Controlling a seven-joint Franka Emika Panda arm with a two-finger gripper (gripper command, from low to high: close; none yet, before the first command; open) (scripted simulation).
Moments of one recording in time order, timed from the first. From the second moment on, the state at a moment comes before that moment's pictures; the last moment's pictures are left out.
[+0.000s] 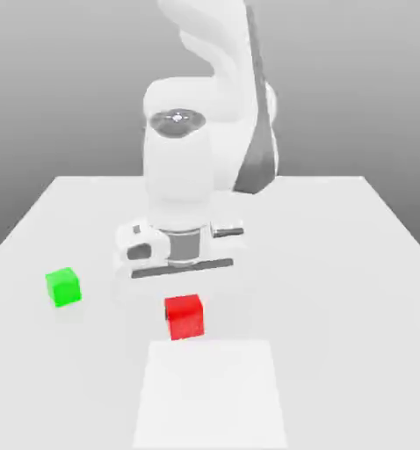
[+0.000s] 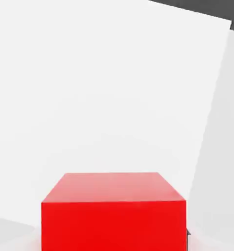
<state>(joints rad) -0.12 -0.13 -0.16 -2.90 -0.08 2.77 0.41</state>
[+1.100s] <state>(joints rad) -0.46 -0.14 -0.63 -2.94 -0.09 2.81 -0.02</state>
